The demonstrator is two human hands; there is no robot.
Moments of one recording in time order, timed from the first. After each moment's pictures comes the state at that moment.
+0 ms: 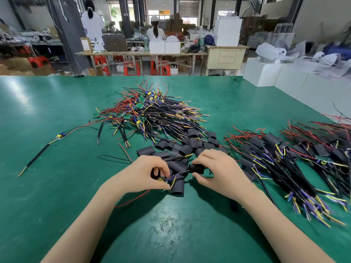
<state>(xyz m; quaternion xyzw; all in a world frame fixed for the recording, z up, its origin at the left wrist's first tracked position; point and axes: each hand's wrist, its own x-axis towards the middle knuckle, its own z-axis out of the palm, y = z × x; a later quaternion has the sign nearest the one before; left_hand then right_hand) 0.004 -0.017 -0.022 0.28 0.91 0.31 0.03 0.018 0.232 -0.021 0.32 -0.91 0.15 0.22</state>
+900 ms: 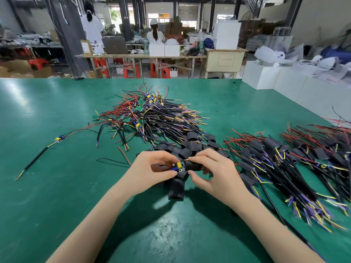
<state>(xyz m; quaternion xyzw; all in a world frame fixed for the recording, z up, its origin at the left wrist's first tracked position) 0.011 0.001 -0.015 0.23 0.80 0.55 0.00 0.024 0.222 -0.025 0.30 -0.86 0.29 0.29</state>
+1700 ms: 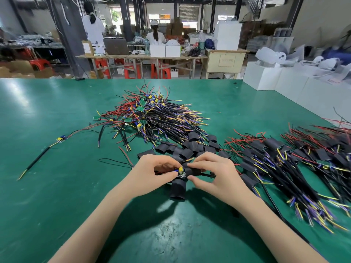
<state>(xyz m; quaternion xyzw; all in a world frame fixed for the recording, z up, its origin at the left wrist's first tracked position) 0.011 0.001 -0.021 0.26 0.83 0.50 -0.02 0.024 0.225 -0.022 0.32 -0.86 0.34 0.22</state>
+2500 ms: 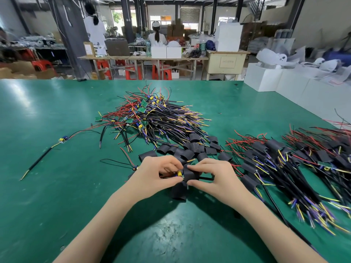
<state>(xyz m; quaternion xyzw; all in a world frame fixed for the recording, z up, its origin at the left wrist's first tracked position) 0.014 0.005 -0.023 0.27 0.84 0.47 -0.06 0.024 0.223 -0.024 0.29 -0.87 0.36 0.16</state>
